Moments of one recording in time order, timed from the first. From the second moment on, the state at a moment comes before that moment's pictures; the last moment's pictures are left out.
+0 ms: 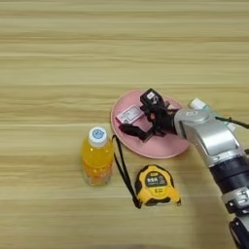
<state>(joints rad) -0.42 -0.29 0.22 0.21 0.04 0.65 0.70</state>
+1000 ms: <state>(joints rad) -0.44 -0.27 0.23 0.25 0.02 0.56 0.69</state>
